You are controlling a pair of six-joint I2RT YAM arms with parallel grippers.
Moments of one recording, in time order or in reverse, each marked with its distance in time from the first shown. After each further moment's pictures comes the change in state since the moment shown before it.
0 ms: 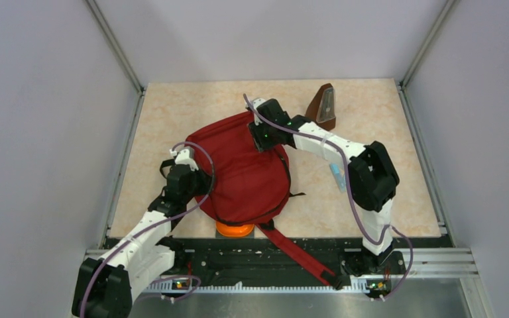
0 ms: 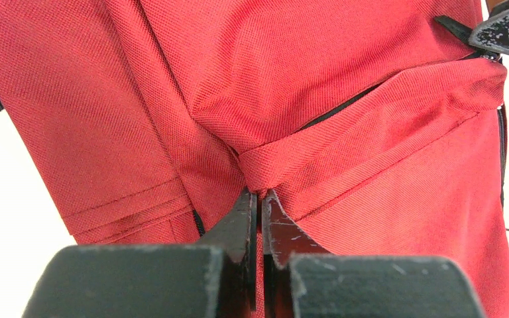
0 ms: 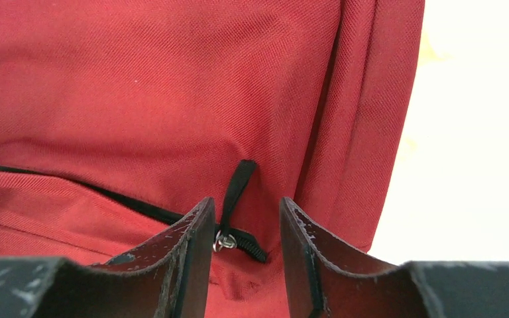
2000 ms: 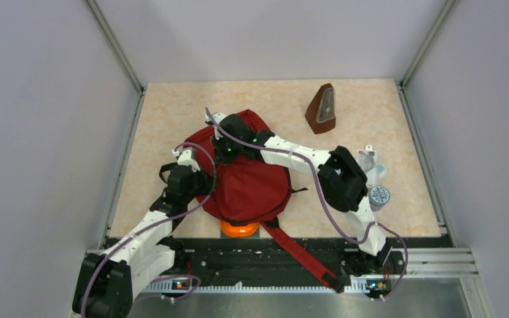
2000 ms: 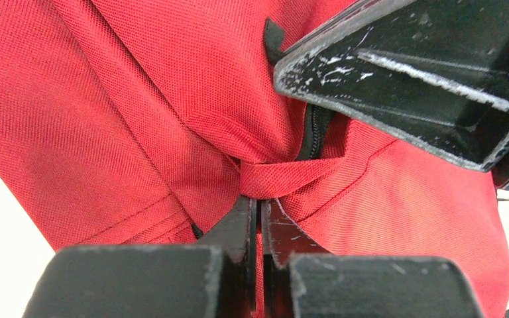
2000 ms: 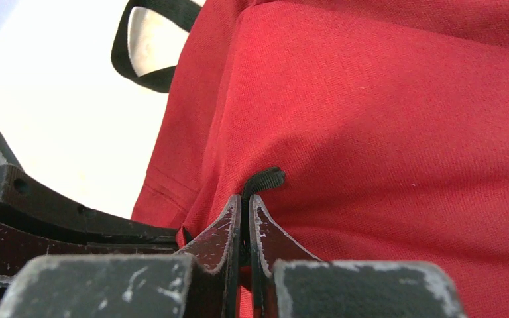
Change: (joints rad) left arm 0.000 0.029 -0.032 0.088 0.050 0.002; right arm 0.210 0.222 0.216 0.152 -0.141 0.151
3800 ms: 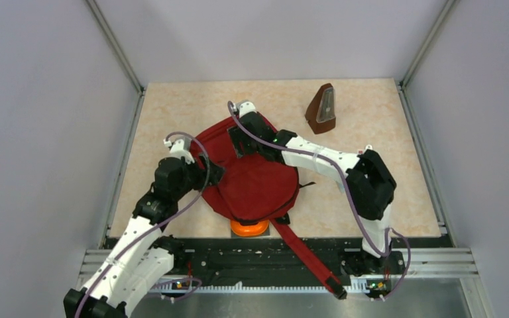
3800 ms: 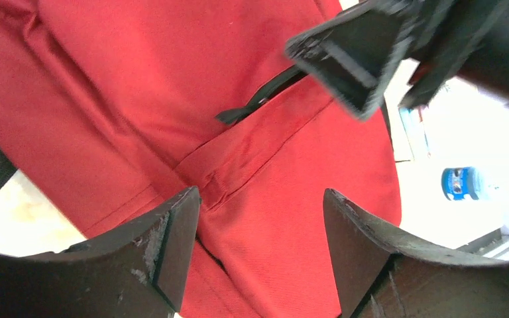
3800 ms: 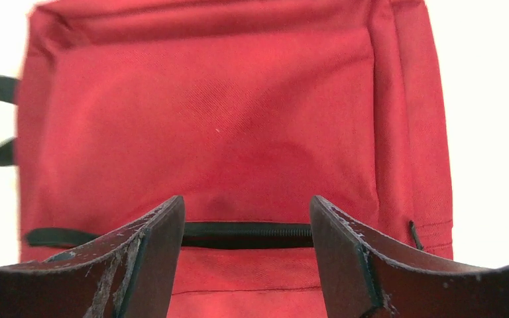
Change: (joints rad) left arm -0.040 -0.236 0.207 -0.361 0.023 -0.037; right arm -0.036 -0.272 -0.240 0.017 0.426 -0.028
